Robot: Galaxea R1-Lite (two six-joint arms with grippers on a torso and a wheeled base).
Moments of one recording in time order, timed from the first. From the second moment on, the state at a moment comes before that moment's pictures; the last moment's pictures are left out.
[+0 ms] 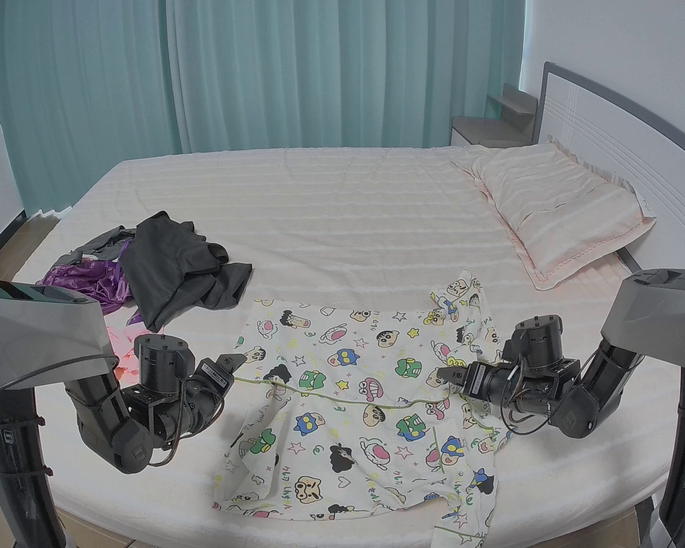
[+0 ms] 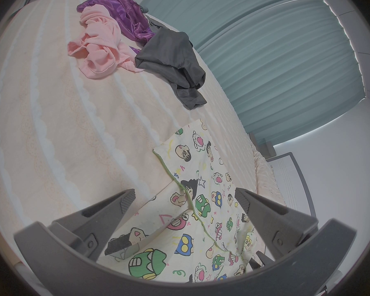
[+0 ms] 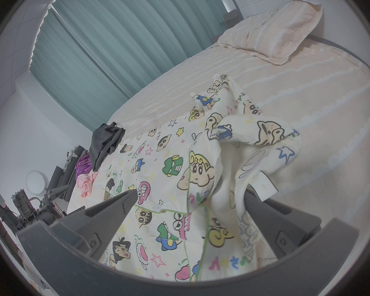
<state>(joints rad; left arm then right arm) -0.30 2.20 -0.48 -1.17 0.06 -1.13 0.37 2.25 -0.67 -0.97 0.05 0.59</state>
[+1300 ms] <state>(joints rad) -0.30 2.21 -0.48 -1.17 0.07 -1.13 0.60 2.35 -0.68 -0.98 0.03 0.60</state>
